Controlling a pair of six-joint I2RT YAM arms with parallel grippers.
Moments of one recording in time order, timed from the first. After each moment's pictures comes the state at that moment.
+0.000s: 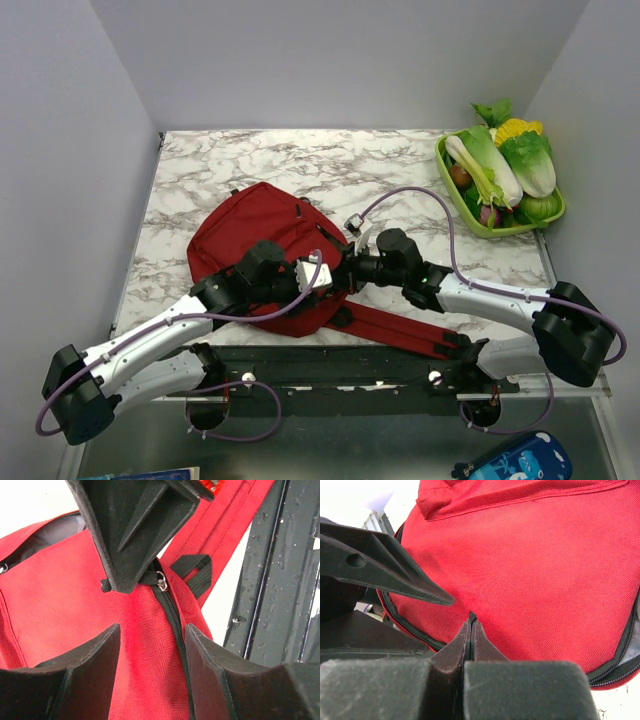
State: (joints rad) left arm -0.84 0.91 0.65 -0.36 0.36 0.36; right arm 0.86 1.33 0.65 0.29 -0.33 0.44
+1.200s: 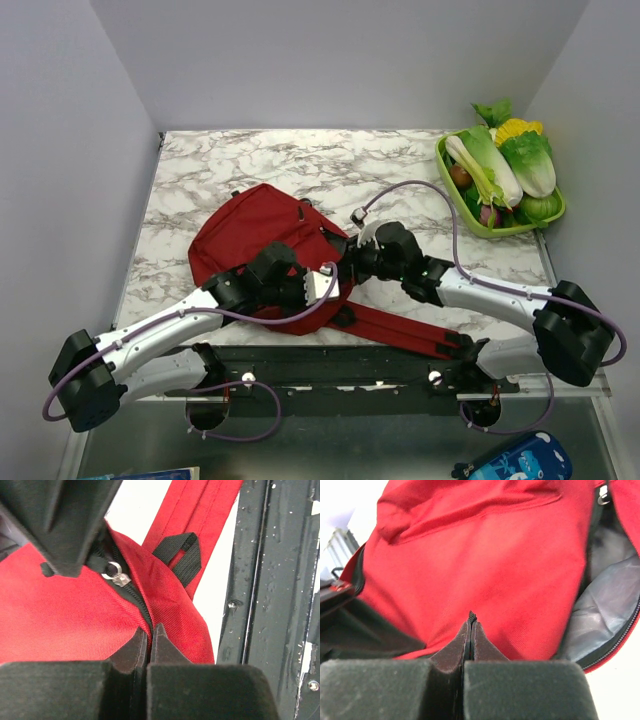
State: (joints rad) left arm -0.87 1.00 0.64 -0.38 0.38 0.45; right arm 0.83 1.33 0.68 0.20 -0.22 0.43
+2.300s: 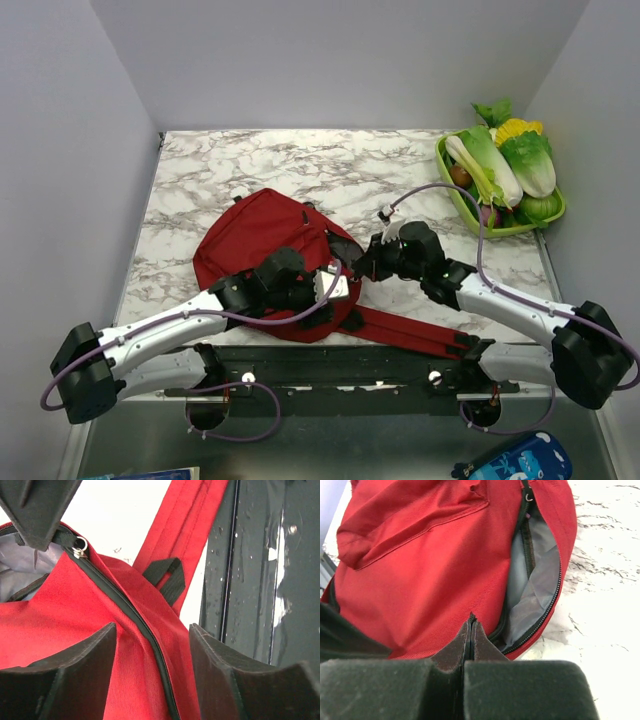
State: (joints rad) left arm -0.97 1.00 0.66 -0.31 0.39 0.33; right arm 0.70 1.21 0.63 0.08 -0.19 0.44
